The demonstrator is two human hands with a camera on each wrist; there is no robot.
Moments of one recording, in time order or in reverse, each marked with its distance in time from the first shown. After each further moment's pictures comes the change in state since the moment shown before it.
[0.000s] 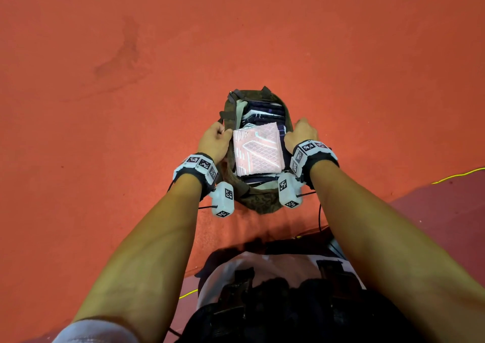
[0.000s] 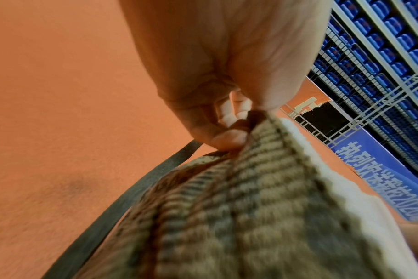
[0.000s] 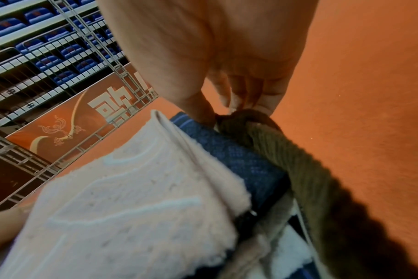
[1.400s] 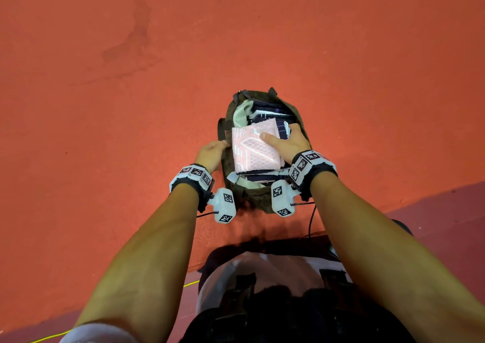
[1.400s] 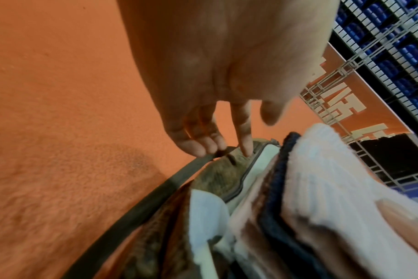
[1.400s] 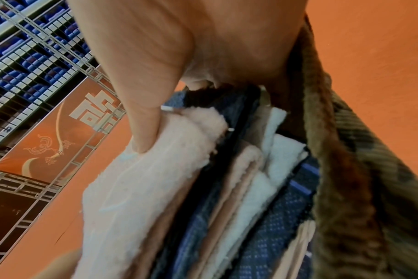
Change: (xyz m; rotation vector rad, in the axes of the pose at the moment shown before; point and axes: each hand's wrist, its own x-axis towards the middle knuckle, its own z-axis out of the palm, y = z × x) left_hand -0.001 -0.055 -0.020 -0.249 -0.039 -0.362; right_hand -0.011 -0.011 0.047 0.307 -0.209 -0.048
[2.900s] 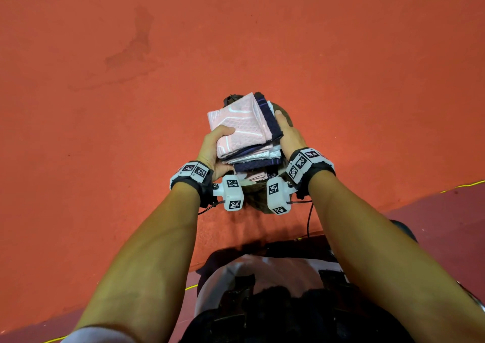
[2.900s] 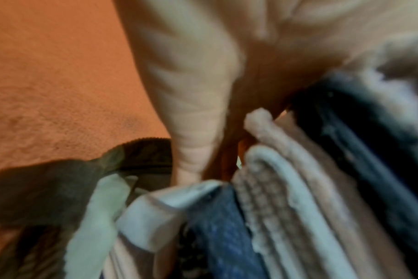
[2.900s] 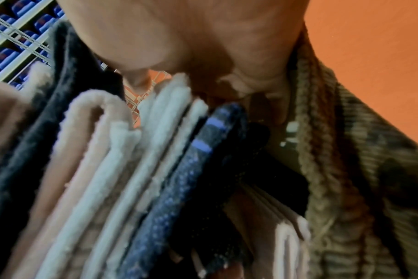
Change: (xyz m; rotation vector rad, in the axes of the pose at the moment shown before) left_hand -0.059 0.039 0.013 -0.712 -0.352 -0.075; right_hand -0.019 -0.023 -0.013 0.136 -0.030 0.072
